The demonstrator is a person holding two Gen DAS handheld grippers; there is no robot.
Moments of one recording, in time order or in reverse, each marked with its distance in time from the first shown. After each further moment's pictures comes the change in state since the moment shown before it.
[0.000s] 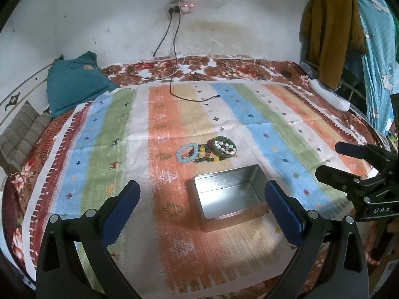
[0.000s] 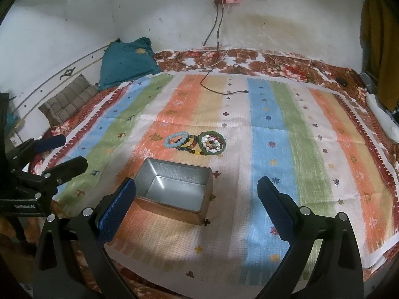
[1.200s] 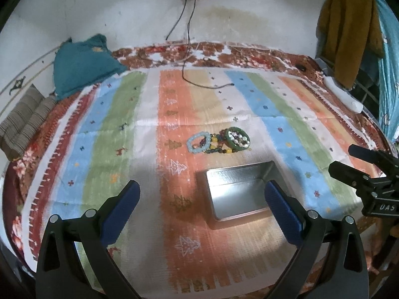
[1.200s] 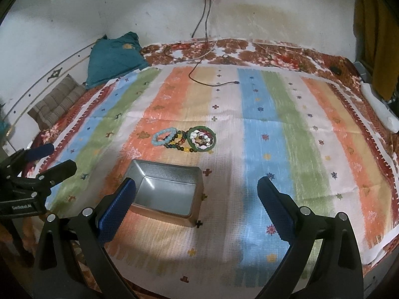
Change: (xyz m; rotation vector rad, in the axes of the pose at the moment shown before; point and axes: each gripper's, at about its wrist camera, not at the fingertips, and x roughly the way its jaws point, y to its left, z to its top) left arm 0.029 0.009 0.005 -0.061 0.107 0.043; right arm 0.027 -0.010 0.012 0.042 0.067 -0.047
